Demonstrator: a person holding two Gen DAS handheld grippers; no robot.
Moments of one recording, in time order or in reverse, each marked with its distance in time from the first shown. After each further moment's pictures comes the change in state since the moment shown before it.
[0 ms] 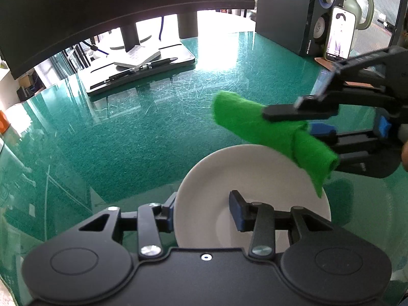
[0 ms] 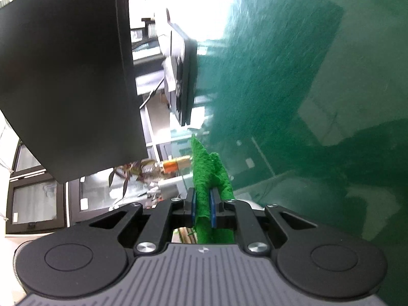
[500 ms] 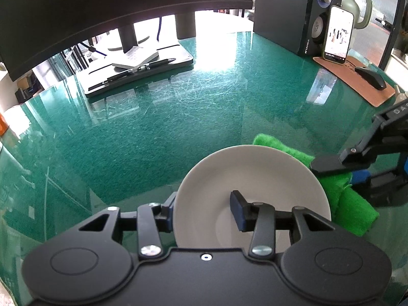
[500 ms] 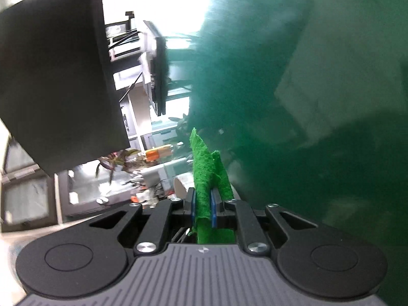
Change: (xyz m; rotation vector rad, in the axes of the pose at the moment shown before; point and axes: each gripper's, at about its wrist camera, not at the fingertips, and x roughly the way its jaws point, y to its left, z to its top) left arm 0.001 -0.001 0.000 0.010 -0.003 -0.005; right arm -0.023 -0.044 -0.010 0.165 0.092 -0.021
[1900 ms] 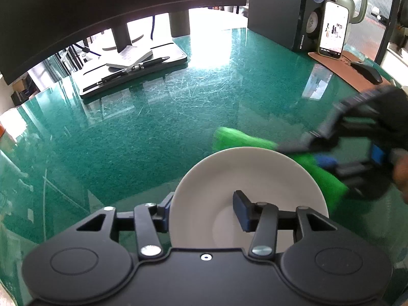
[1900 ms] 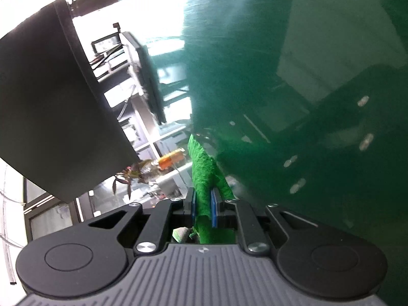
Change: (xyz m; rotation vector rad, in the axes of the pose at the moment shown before) left arm 0.000 -0.002 0.002 0.029 0.016 -0.013; right arm 0.024 -0.006 0.024 0.068 0.029 0.082
